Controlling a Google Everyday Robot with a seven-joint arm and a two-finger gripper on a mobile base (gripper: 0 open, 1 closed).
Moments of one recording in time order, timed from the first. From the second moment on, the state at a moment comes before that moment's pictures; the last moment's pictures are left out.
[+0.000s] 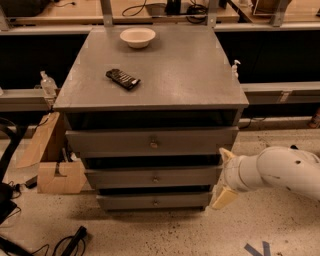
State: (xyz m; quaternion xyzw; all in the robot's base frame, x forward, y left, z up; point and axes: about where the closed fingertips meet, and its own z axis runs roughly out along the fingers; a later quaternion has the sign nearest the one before) arm 0.508 -0.195 0.628 -0.60 0.75 0.00 0.29
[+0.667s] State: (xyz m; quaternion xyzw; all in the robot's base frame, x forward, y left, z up) arm 0.541 -0.204 0.556 -0.63 0.73 -0.02 0.26
